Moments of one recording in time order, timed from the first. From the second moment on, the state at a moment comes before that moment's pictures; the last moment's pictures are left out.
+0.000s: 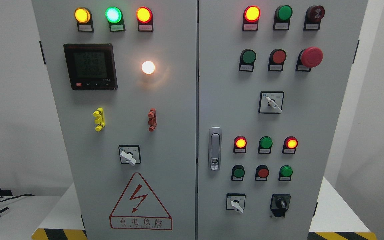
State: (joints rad) left arm -0.04 -0.09 0.08 0.06 0.00 -0.16 0.05; right arm 0.72 0.04 -0.02 -1.15 -0.02 -0.33 -0.02
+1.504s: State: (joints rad) left arm -0.04 -0.09 0.08 0.06 0.00 -0.16 0.05; right arm 0.60 0.00 -0.07 -1.70 -0.05 -0.13 -0.04
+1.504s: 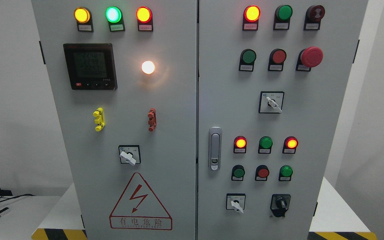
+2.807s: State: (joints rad) left arm -0.04 -0.09 0.08 0.06 0.00 -0.16 0.05; right arm 0.31 -0.06 -0.15 -1.77 -0.06 0.02 -0.03
